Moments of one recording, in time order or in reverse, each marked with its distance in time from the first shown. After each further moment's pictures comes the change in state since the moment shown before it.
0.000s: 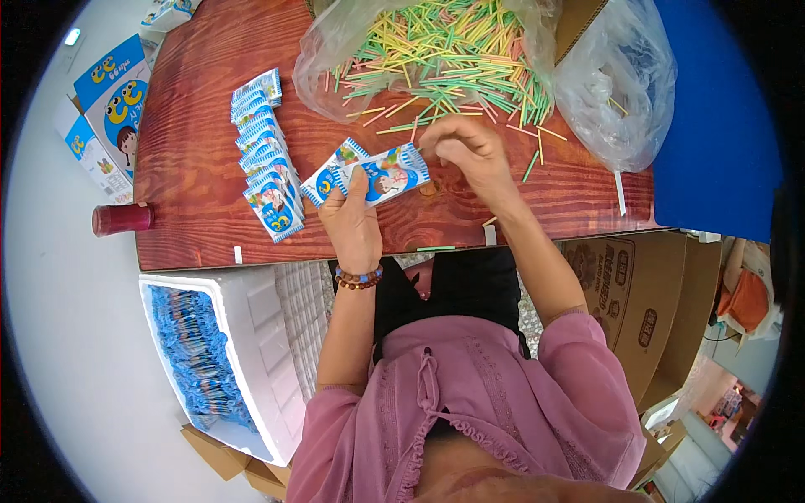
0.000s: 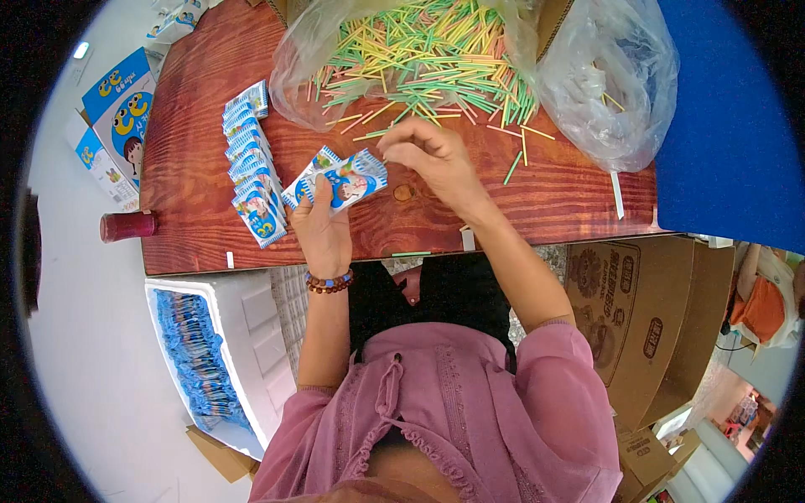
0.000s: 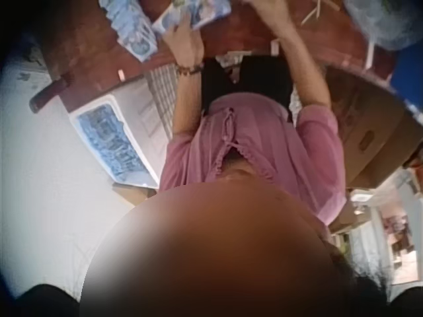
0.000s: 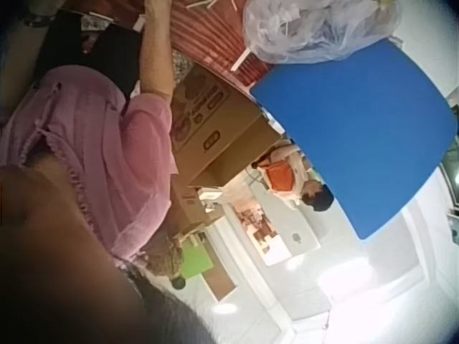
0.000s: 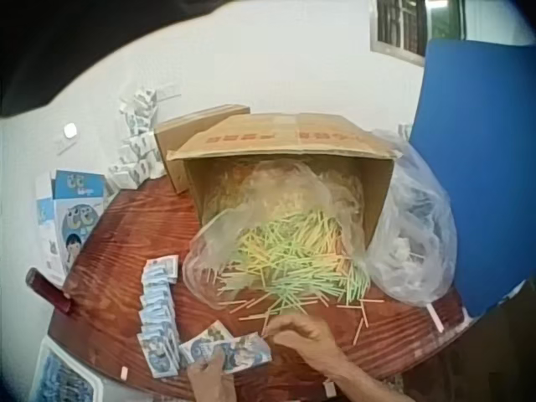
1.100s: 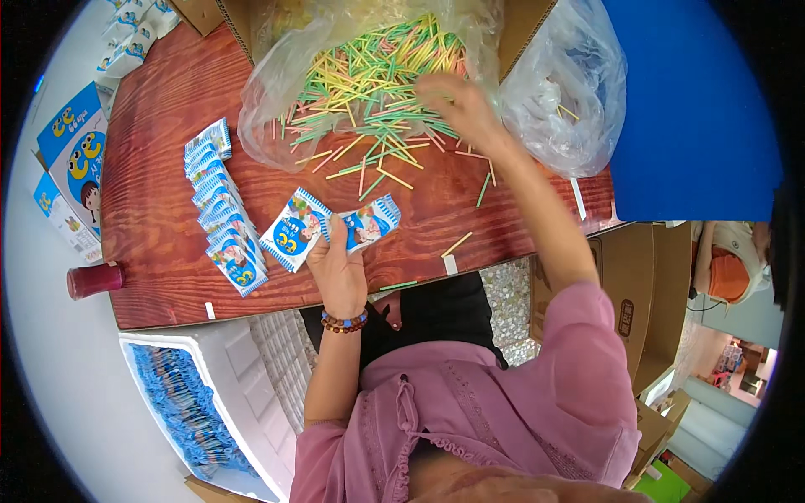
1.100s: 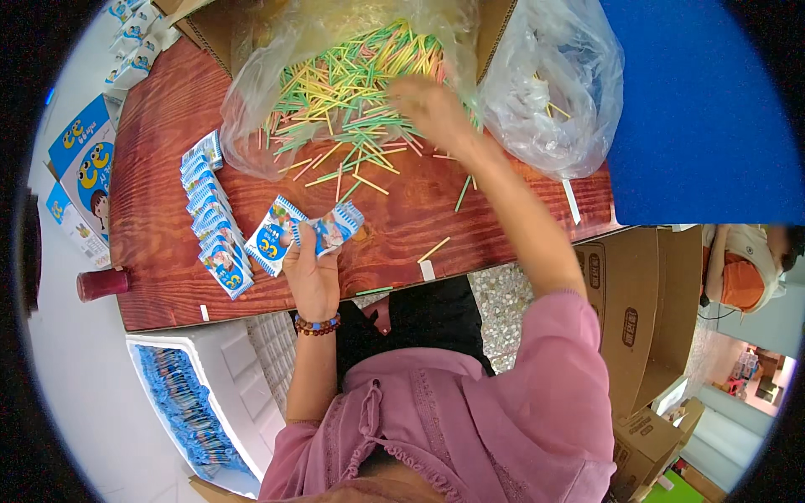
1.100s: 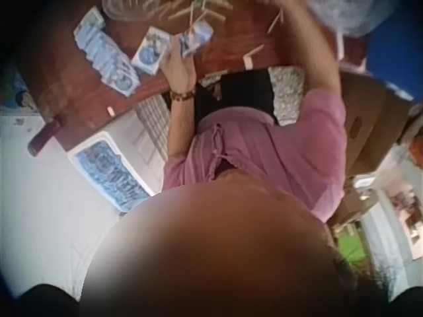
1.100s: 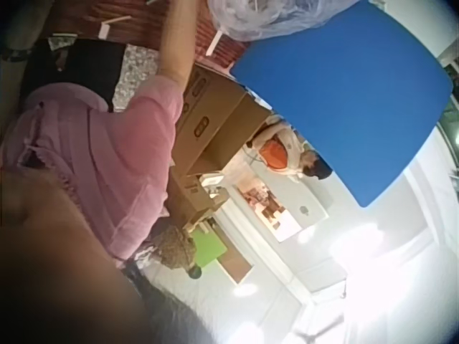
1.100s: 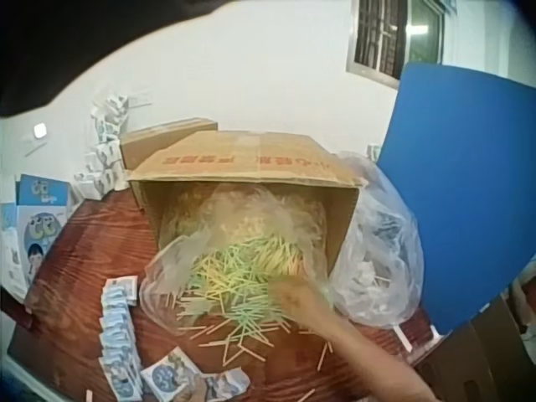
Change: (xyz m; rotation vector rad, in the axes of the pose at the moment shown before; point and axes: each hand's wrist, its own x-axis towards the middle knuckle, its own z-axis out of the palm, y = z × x) left_hand -0.012 -0.023 0.012 -0.063 -0.062 -0.217; right_hand 0.077 -0.004 -0.124 -0.819 0.018 -0.182
